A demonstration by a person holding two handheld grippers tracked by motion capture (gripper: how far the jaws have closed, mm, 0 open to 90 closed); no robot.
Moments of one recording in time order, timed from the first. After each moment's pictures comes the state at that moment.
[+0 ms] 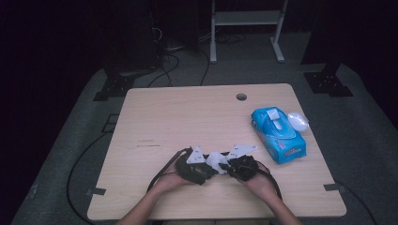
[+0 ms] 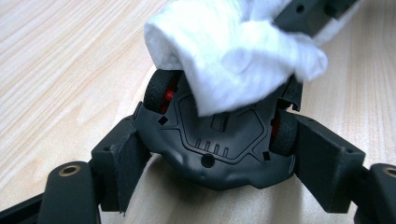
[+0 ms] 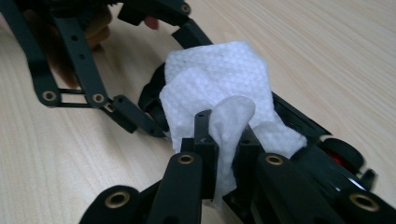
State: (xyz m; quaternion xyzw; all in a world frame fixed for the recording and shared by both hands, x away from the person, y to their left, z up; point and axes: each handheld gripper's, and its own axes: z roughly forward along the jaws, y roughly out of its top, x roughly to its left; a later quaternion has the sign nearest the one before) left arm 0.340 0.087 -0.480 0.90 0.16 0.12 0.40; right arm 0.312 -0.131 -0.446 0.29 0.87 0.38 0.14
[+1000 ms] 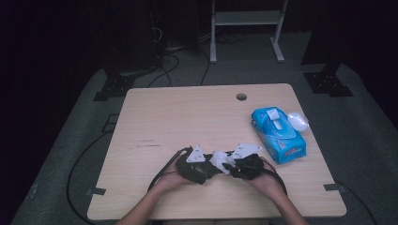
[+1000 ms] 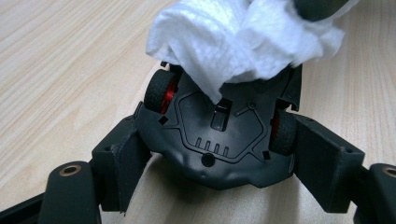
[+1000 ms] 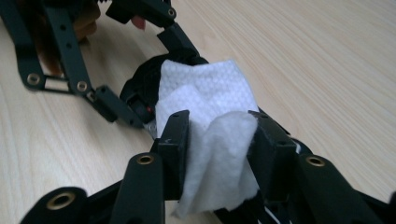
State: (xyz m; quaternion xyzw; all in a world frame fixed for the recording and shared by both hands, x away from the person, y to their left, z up) left arm 0.342 0.086 -0.481 0.89 0.16 0.11 0.40; right arm 0.311 -0.142 -0.437 0.26 0.87 0.37 0.18
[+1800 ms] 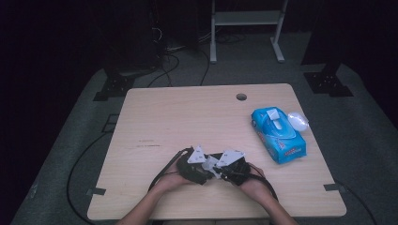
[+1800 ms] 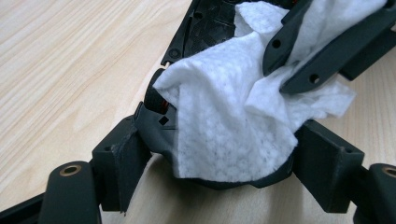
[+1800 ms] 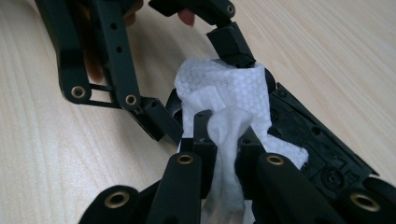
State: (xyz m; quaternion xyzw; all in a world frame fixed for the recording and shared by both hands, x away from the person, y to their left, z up) left arm 0.341 0.085 -0.480 0.90 0.15 0.12 0.40; right arm 0.301 -0.105 -0.449 0.23 0.89 0.35 0.17
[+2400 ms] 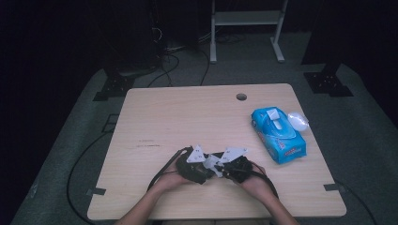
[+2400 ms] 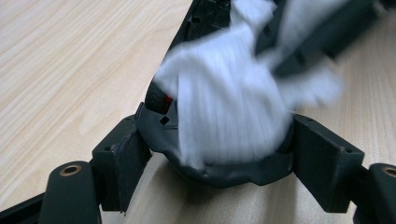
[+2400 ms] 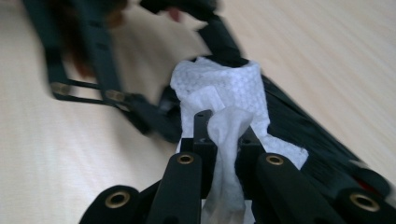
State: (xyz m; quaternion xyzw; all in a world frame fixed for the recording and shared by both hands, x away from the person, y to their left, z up) left arm 0.341 0.086 -0.476 0.89 0.15 0.12 0.40; right arm 0.308 -0.114 -0.444 0.25 0.88 0.36 0.16
